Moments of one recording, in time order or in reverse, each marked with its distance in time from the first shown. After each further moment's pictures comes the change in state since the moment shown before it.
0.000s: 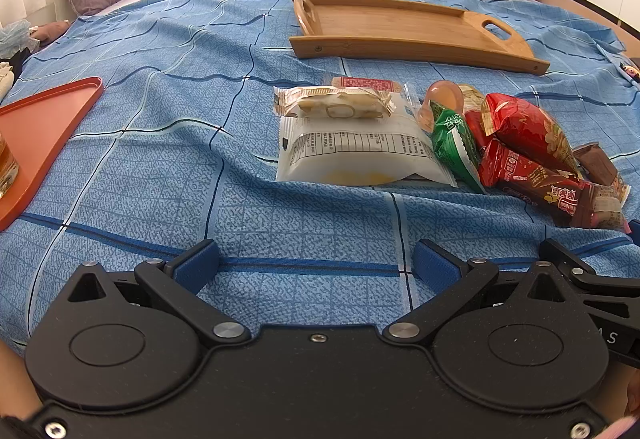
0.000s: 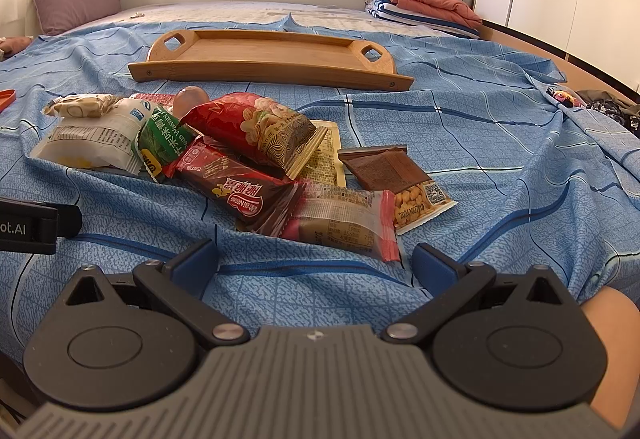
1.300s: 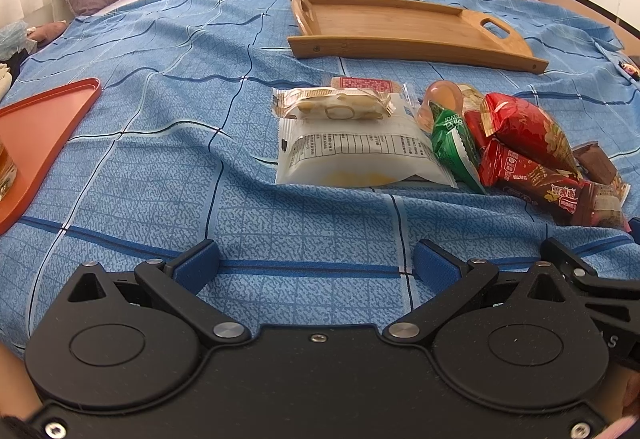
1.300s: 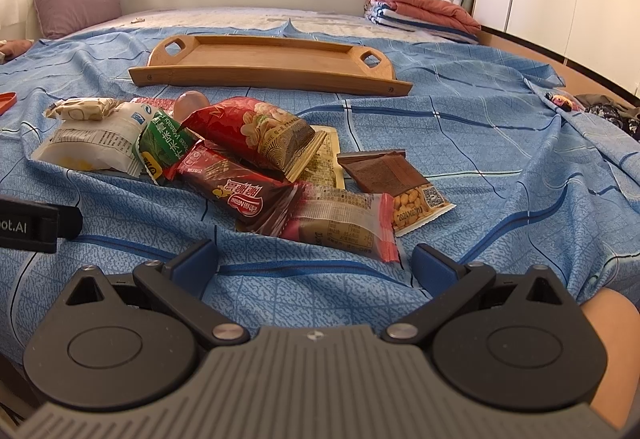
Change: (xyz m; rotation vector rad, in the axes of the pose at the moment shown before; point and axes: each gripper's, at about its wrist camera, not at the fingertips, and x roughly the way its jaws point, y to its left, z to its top) left arm 0.001 0.001 0.003 0.006 0.004 -0.010; right arm -0.007 0.000 -0.004 -0.005 -0.034 -0.004
